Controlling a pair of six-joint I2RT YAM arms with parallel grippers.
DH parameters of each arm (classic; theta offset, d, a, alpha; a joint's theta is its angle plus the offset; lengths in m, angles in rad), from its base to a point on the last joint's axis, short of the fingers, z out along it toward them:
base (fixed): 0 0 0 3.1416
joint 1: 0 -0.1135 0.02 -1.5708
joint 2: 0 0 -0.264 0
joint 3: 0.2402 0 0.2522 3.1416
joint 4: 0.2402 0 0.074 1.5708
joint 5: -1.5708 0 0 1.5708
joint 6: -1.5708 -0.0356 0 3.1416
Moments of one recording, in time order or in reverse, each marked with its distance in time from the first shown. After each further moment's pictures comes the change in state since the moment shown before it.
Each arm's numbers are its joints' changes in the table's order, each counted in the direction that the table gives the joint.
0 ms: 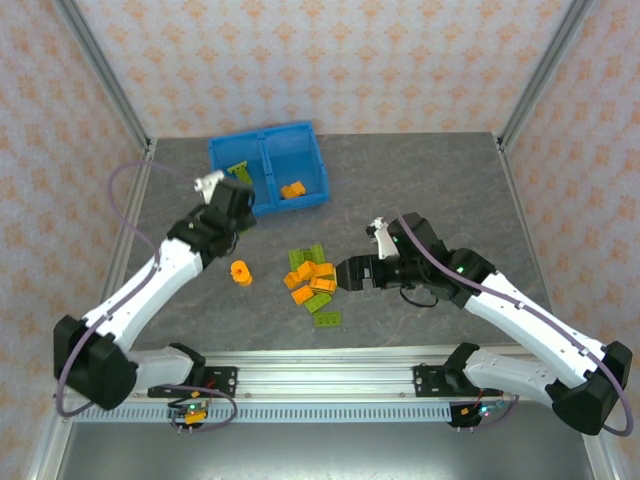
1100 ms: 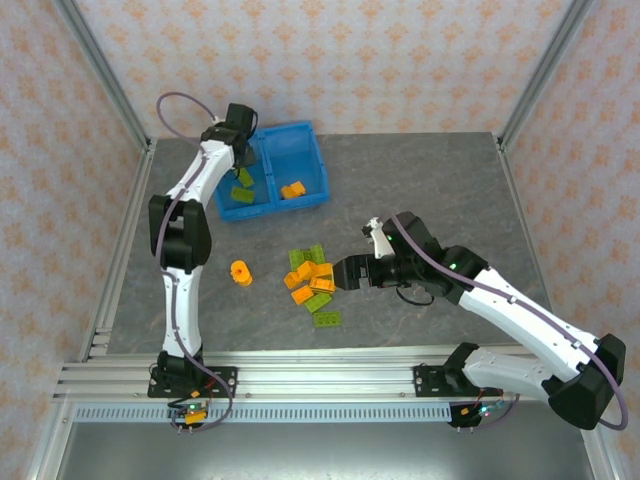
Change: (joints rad) left arm -0.264 -0.943 0.972 0.246 -0.097 -0.225; right arm 0.000 -0.040 0.000 -0.006 -0.005 0.000
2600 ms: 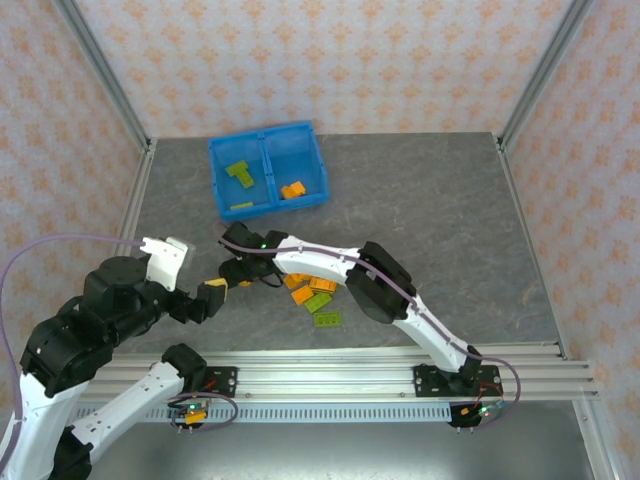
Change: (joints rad) left arm 0.431 1.669 -0.859 0.407 -0.277 -0.325; right arm -0.317 -1.365 1.046 -0.075 -0.299 0.026
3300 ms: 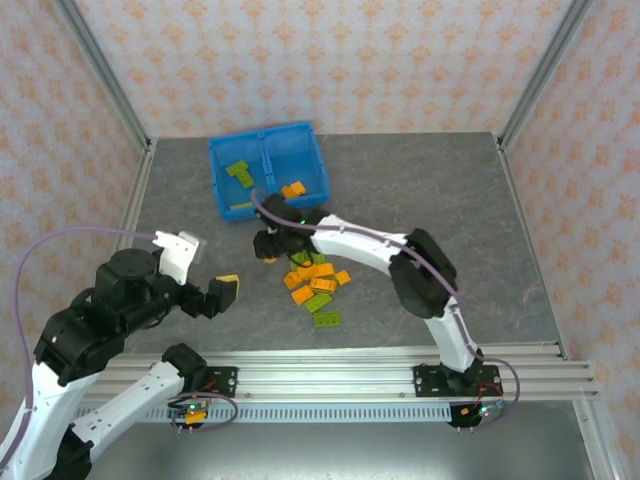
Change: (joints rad) left arm 0.000 -0.035 -0.043 -0.121 -0.084 -0.013; right arm 0.145 0.329 -0.294 -0.073 0.030 -0.042
